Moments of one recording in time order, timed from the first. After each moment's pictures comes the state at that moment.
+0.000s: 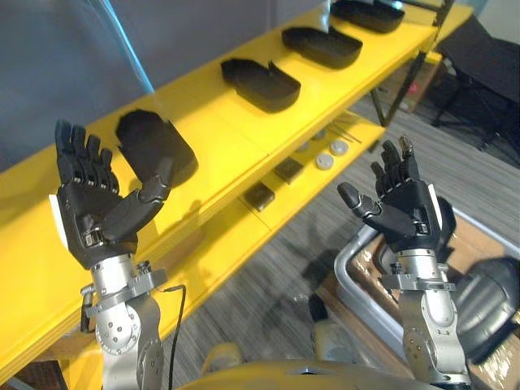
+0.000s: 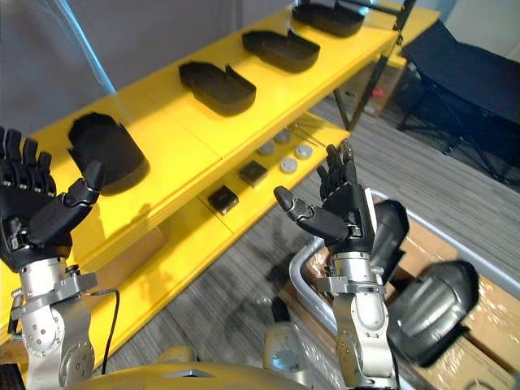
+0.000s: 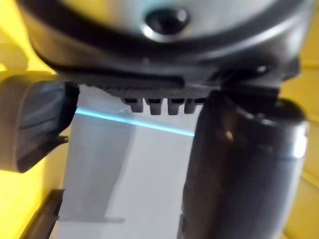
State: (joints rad) left arm 0.35 0.06 0.10 -0.51 -0.30 -0.38 0.22; right arm 0.29 -0.17 -0.01 -0.25 0.48 -0.30 0.08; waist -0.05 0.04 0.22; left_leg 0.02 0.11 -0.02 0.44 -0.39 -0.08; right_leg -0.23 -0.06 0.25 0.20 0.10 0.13
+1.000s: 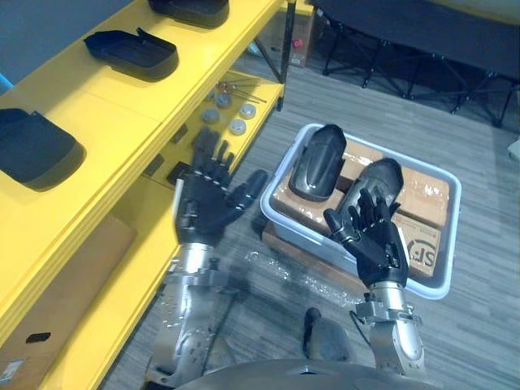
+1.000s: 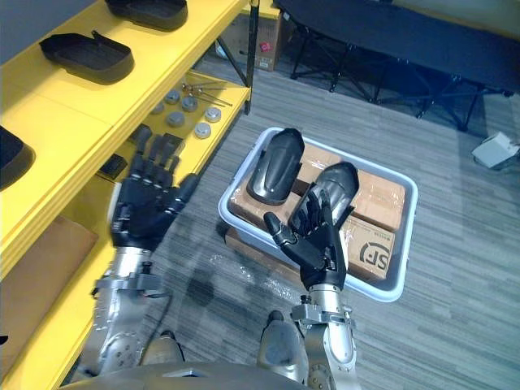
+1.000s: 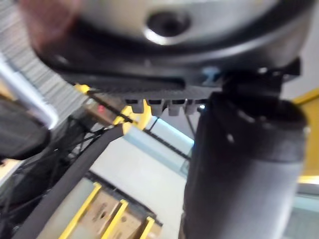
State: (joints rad) left arm 0.25 0.07 -0.32 -0.30 -0.54 -0.29 0.01; right arm 0.41 -0.14 0.13 -0.18 0.46 -0.35 -0.04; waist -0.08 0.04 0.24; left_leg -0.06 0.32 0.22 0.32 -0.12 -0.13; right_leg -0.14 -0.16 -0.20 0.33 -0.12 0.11
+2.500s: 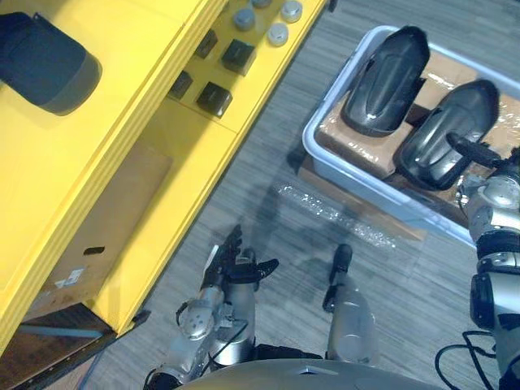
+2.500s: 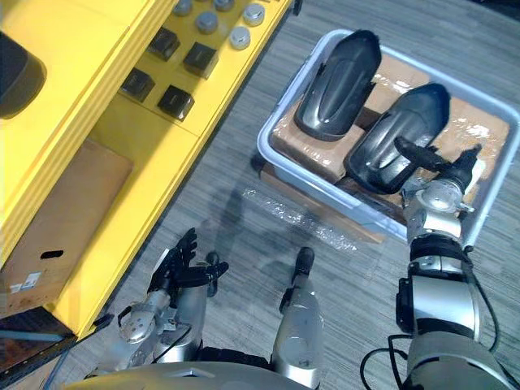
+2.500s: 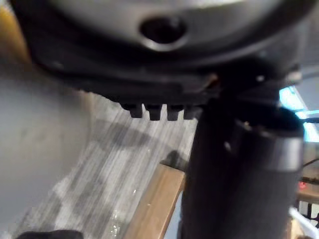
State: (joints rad) left arm 0.18 0.16 -0.36 0.32 -0.23 -0.22 0.10; right arm -0.72 -0.73 -0.15 1.05 0.42 0.09 -0.43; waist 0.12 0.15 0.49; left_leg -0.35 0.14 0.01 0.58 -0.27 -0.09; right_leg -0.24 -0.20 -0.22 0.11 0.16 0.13
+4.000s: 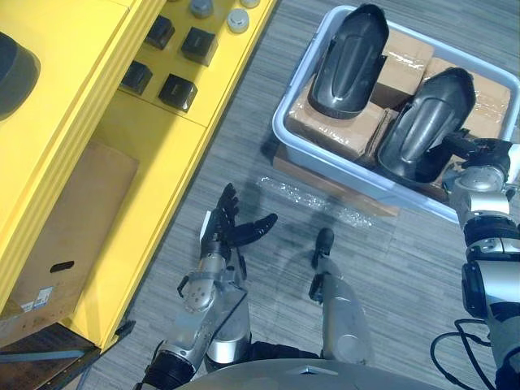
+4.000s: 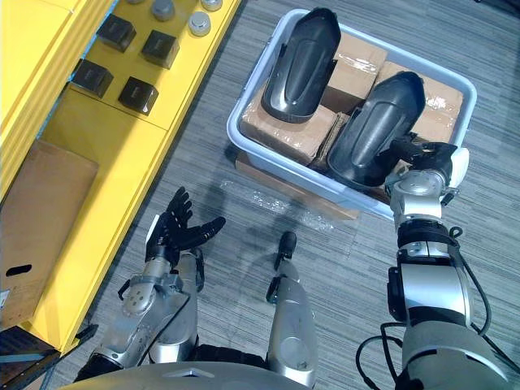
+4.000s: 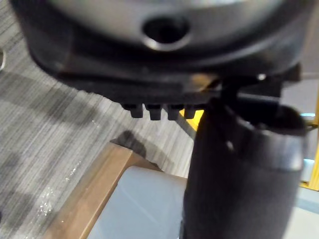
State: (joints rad) left arm 0.09 0.15 -0.33 0.15 -0.31 -0.22 0.22; right arm -0.78 -0.68 -0.04 0.95 0.16 0.21 -0.51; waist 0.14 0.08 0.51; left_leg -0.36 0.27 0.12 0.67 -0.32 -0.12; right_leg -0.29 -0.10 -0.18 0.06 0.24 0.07
